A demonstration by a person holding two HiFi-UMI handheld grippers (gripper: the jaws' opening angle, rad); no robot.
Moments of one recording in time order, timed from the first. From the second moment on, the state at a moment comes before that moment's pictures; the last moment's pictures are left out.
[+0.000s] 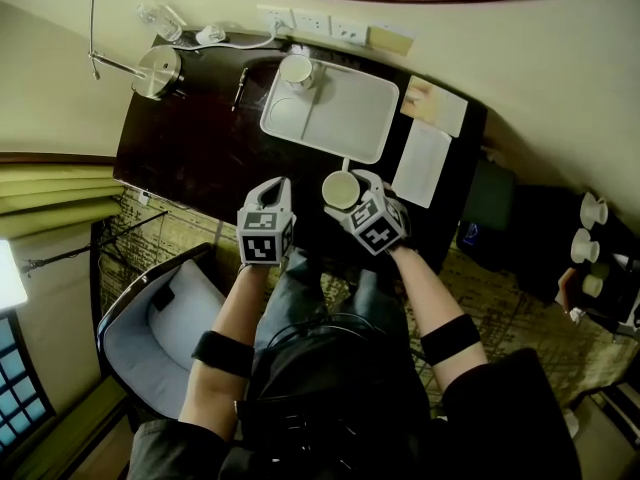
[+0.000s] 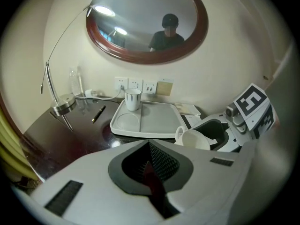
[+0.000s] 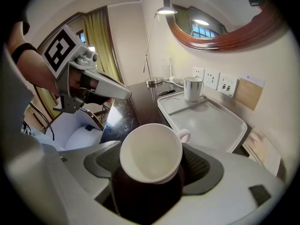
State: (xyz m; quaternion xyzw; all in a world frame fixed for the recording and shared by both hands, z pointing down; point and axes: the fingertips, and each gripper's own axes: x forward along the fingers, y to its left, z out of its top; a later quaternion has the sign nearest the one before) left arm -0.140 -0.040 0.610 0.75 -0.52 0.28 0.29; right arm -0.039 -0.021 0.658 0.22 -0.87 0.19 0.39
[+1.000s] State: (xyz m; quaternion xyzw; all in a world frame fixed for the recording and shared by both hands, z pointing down) left arm -0.245 -0.110 0.607 0.74 -0.56 0.25 0.29; right arm -0.169 -0.179 0.619 0.35 -0.85 0.23 0.32
